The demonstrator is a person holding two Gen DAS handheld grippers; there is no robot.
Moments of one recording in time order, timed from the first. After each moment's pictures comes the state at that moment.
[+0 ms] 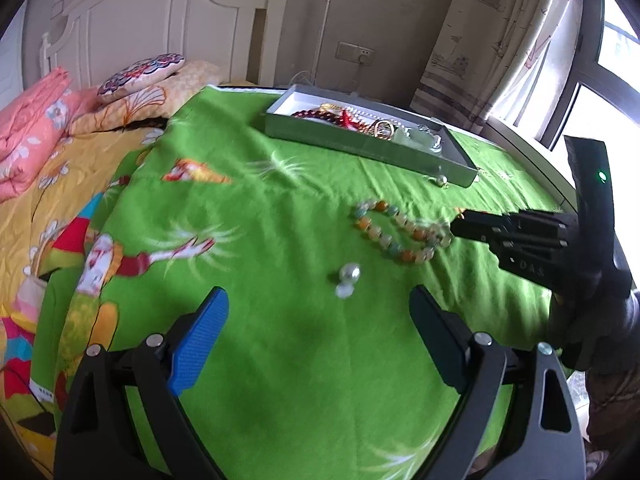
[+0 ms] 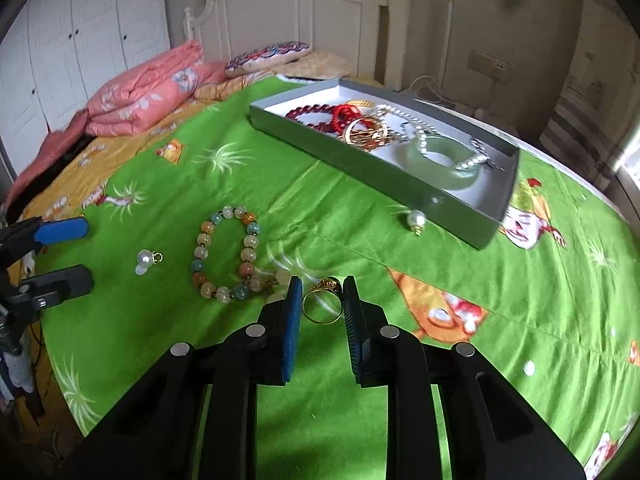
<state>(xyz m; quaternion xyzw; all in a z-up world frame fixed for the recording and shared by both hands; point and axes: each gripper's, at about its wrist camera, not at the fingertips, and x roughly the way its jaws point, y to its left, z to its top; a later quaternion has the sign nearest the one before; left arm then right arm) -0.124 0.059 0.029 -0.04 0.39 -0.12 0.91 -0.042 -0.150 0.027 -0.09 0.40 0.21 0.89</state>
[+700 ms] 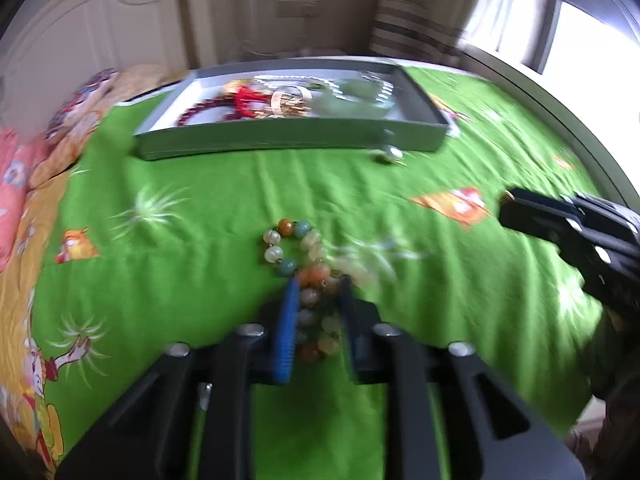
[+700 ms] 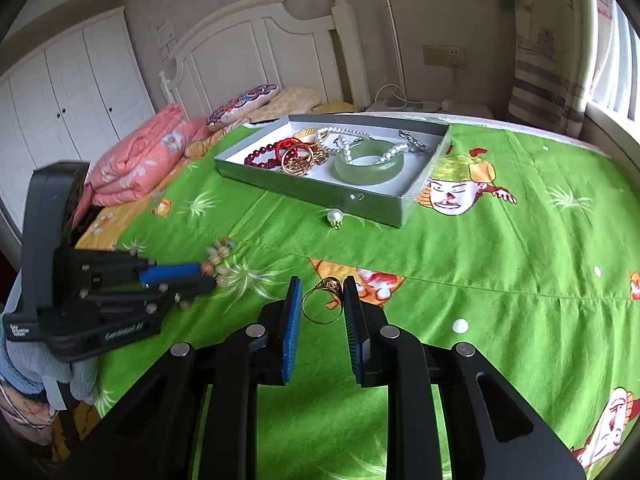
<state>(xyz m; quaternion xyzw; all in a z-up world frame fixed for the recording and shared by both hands) -0.049 -0.054 0.013 0.07 0.45 -0.16 0.87 -0.057 -0.232 0.040 0.04 0.37 0.20 0.91</state>
